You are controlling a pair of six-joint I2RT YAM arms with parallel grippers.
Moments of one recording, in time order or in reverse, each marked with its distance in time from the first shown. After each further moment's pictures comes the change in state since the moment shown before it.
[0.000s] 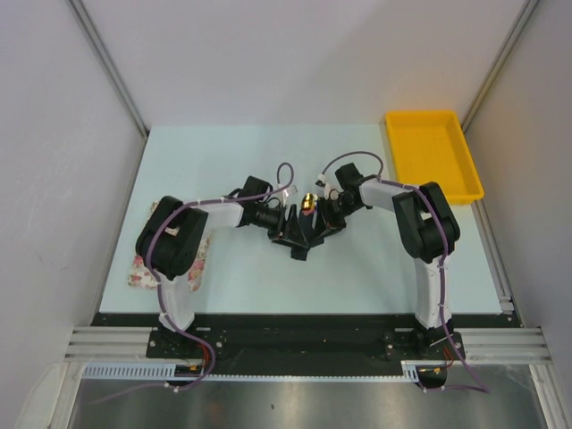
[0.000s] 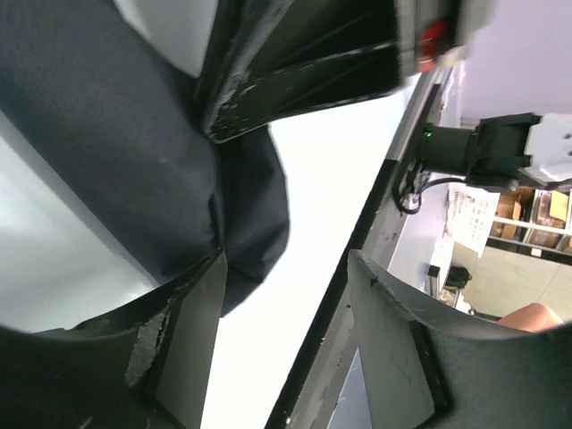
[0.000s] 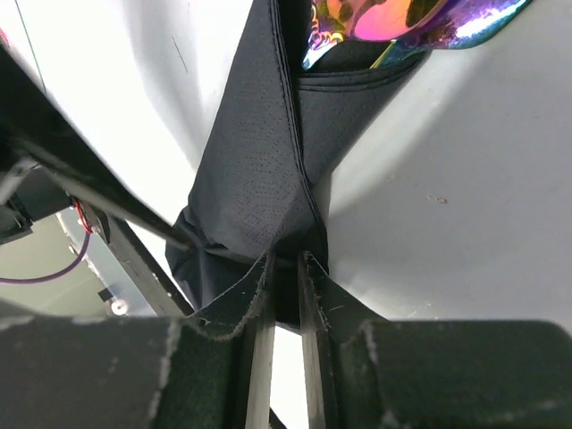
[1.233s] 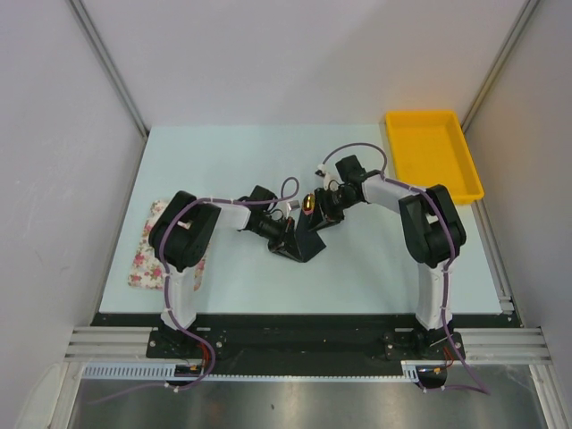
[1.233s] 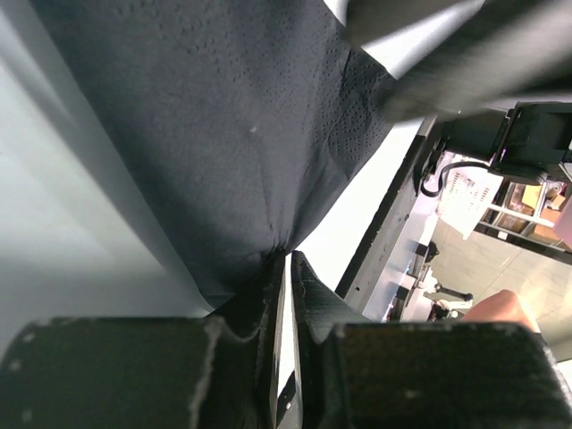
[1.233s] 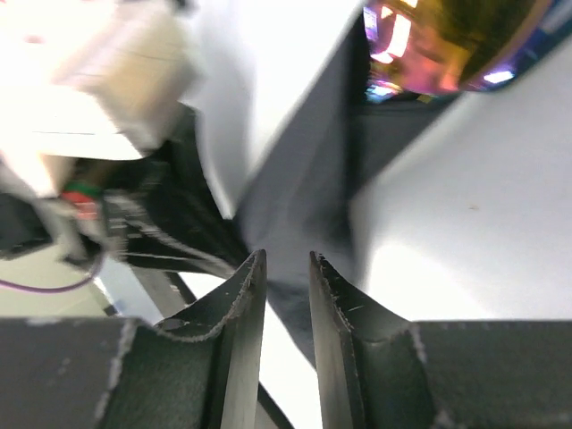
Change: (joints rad) left arm -0.025 0.103 0.011 -0.093 -0.007 0.021; right arm 0.002 -0.051 0.018 0.027 0.005 0.040
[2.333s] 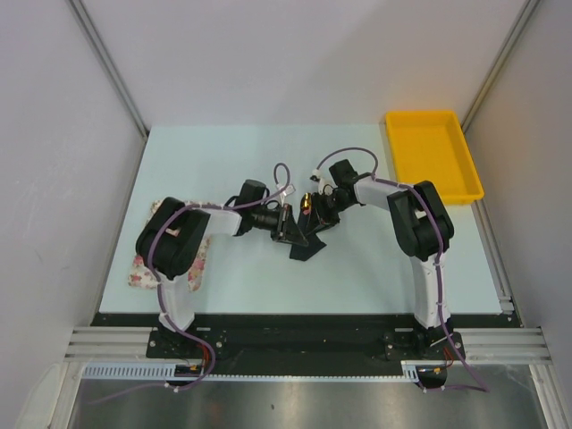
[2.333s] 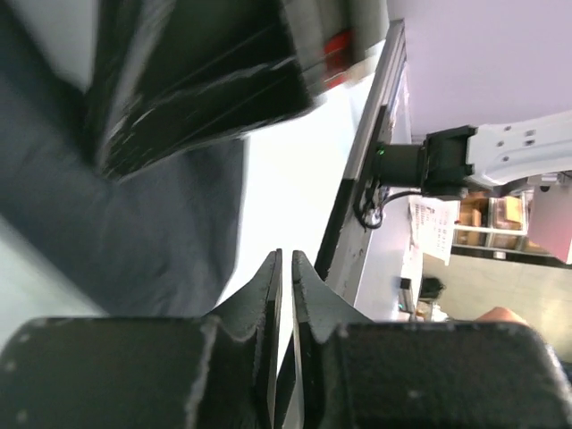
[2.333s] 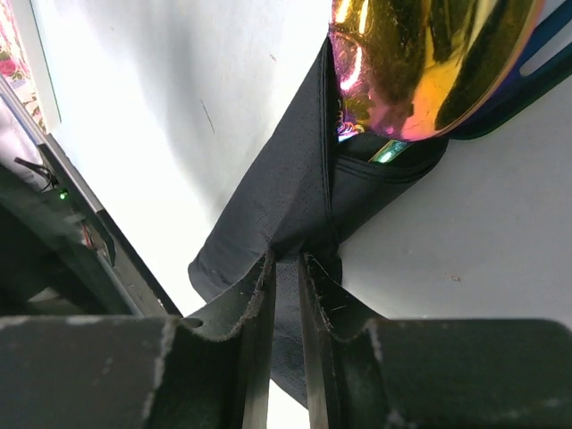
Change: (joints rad) left arm 0.030 -0.123 -0.113 0.425 0.088 -0.219; right arm 0.023 0.097 0.047 0.030 0.011 0.004
